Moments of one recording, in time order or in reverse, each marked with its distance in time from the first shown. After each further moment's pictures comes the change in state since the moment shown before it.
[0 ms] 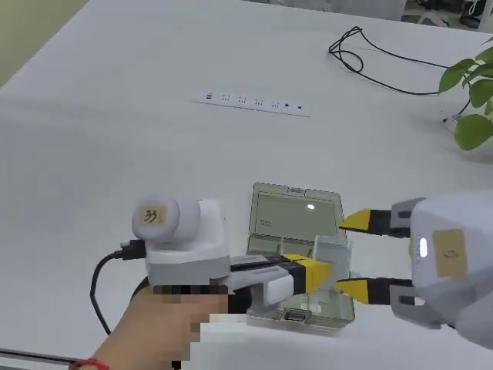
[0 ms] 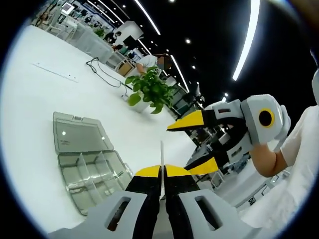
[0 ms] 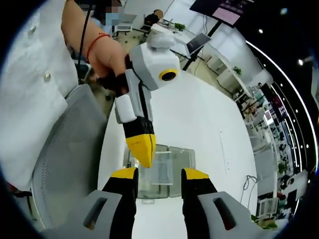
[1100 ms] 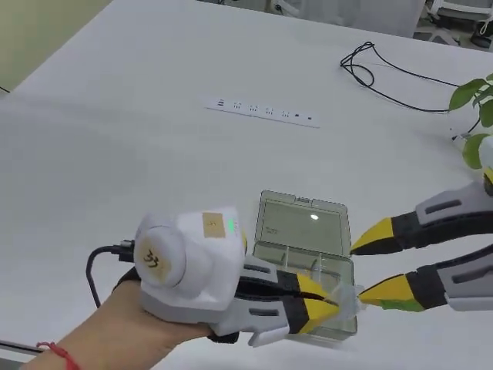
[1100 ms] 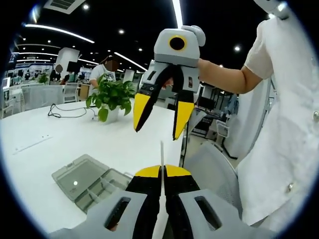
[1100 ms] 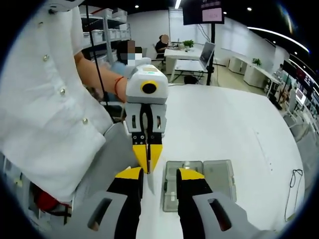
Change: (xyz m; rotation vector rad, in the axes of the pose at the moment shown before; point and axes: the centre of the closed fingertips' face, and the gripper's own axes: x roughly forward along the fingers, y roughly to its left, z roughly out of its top) left arm -0.012 -0.038 -0.016 0.558 0.135 -0.155; right arm -0.023 0.018 0.020 0.182 -0.185 0.391
